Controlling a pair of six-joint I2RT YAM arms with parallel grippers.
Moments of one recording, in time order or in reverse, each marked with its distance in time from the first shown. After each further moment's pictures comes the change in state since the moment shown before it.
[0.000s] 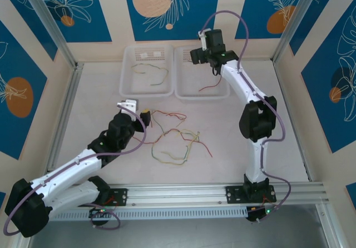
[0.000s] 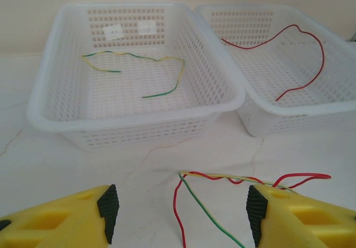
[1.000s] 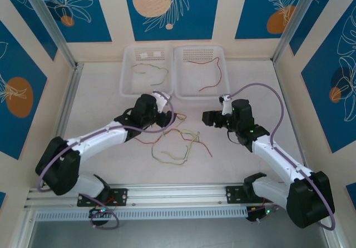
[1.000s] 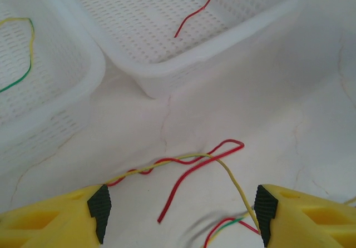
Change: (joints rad) left arm 0.001 0.504 0.336 -0.058 0.412 0.191; right arm 0.011 -0.987 -1.430 0.460 -0.434 0.444
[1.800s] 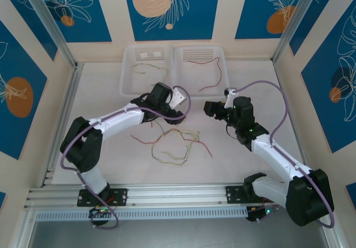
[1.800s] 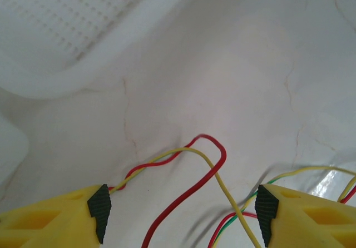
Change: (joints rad) left arm 0.005 0.277 0.327 -0.315 0.146 0.249; right arm 0.000 0.013 0.005 0.151 0.112 0.081
